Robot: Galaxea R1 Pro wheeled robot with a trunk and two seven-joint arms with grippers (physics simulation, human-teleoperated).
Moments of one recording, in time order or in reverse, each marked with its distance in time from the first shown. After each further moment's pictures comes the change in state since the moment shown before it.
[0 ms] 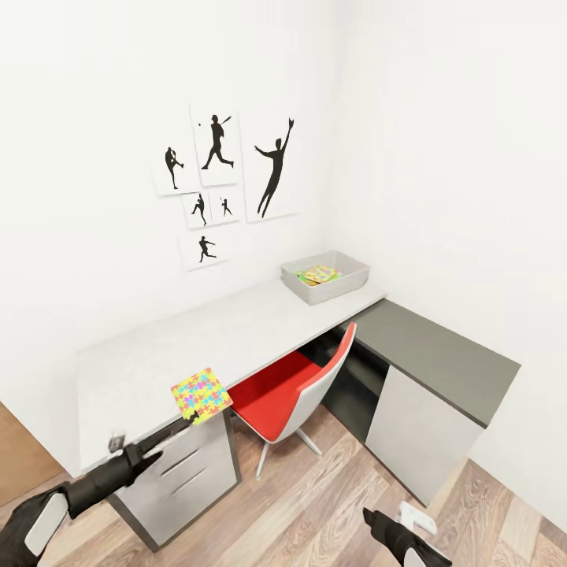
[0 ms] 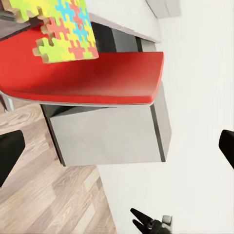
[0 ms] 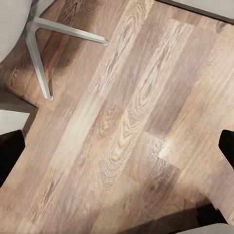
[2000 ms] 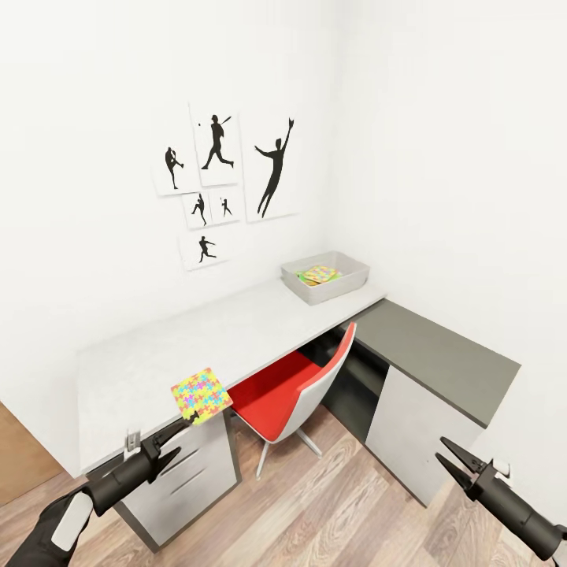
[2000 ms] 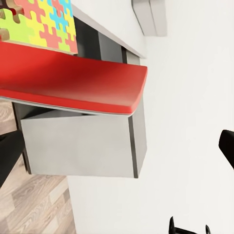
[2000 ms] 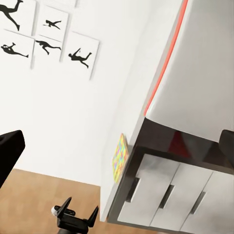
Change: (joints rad) left arm -0.001 -0.126 0.134 -0.031 0.006 0.066 0.065; right arm 0.112 -0.420 -0.127 -0.232 -0.537 0.420 1.140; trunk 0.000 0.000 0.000
